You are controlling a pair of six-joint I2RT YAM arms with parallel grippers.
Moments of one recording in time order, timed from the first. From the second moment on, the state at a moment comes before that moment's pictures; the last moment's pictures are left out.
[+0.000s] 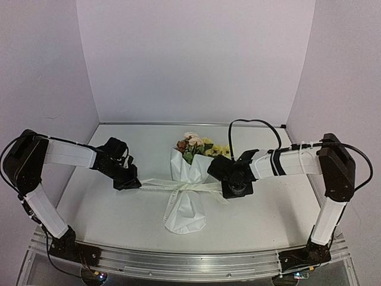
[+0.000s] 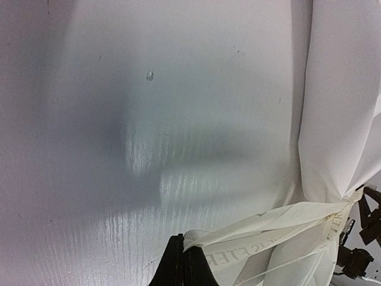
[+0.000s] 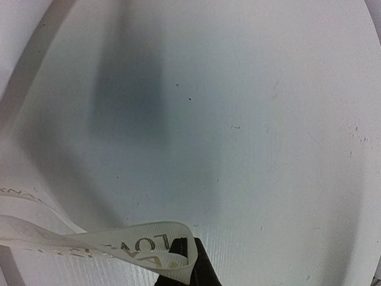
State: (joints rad) left arm -0.46 1.64 0.85 -0.30 0.34 -0.69; right arm 0.92 1.84 1.19 -0.77 0.51 0.83
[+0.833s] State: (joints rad) left arm -0.30 1.51 0.71 -0.24 0.42 -0.73; right arm 0.91 1.79 1.08 -0.68 0.50 0.91
